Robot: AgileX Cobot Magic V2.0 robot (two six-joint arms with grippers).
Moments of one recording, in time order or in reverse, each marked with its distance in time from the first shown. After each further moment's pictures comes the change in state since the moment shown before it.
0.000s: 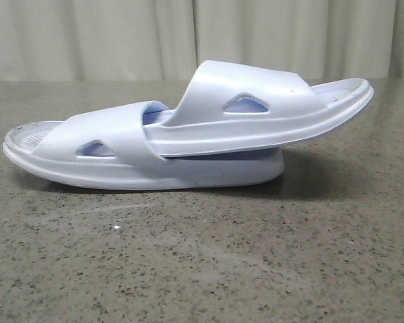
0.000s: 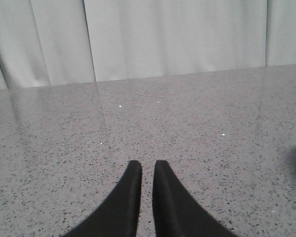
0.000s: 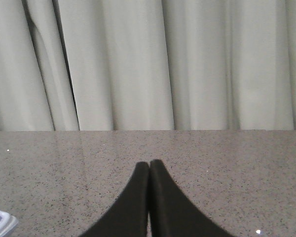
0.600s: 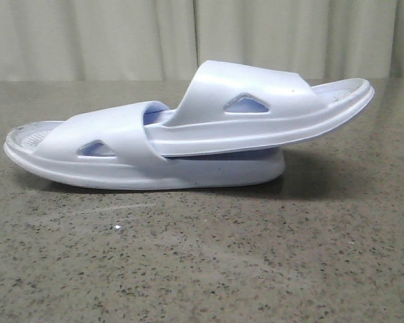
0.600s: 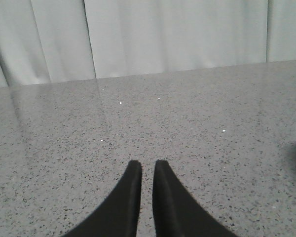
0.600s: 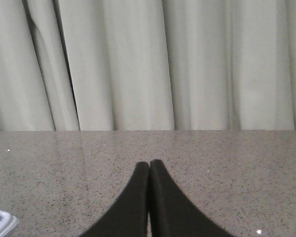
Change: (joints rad) left arm 0.000 0.000 0.000 0.000 0.008 0.002; right arm 0.000 0.000 0.000 0.000 0.000 0.000
